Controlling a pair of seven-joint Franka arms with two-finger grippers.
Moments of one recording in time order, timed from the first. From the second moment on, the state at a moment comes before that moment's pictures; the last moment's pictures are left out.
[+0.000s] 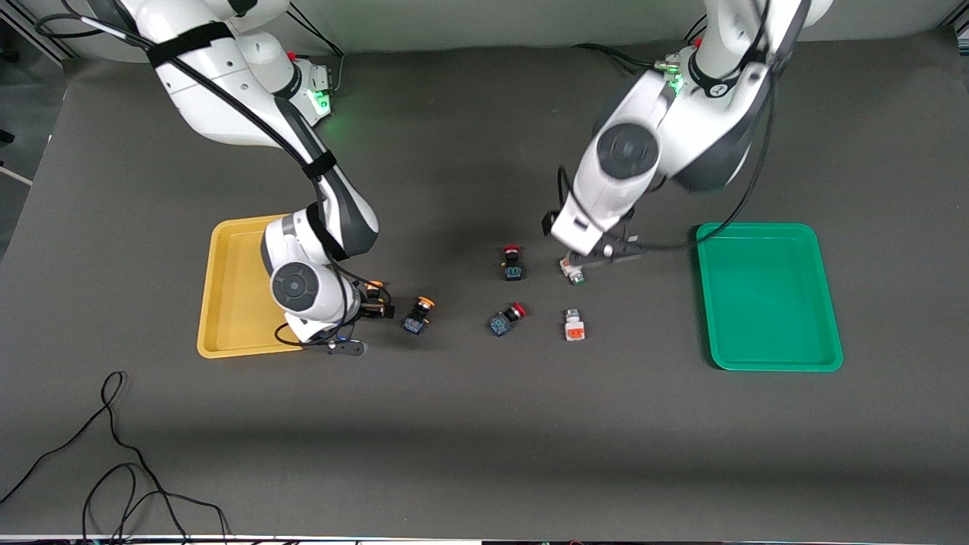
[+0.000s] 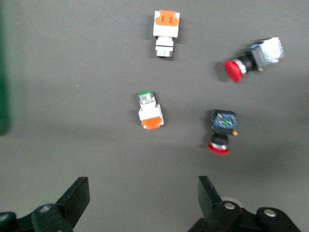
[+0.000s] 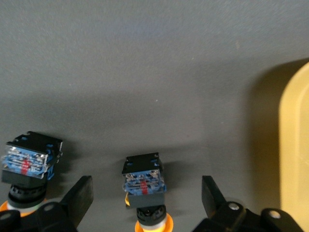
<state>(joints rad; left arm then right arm) -0.53 0.31 -0.09 -1.84 -0.10 1.99 -0.76 0.41 0.61 -0.02 -1.79 0.08 2.24 0.50</state>
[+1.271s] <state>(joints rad) -0.54 0.54 -0.09 -1.94 -0.10 2.33 -0.85 0.44 0.56 -0.06 -1.80 0.08 2.17 0.54</state>
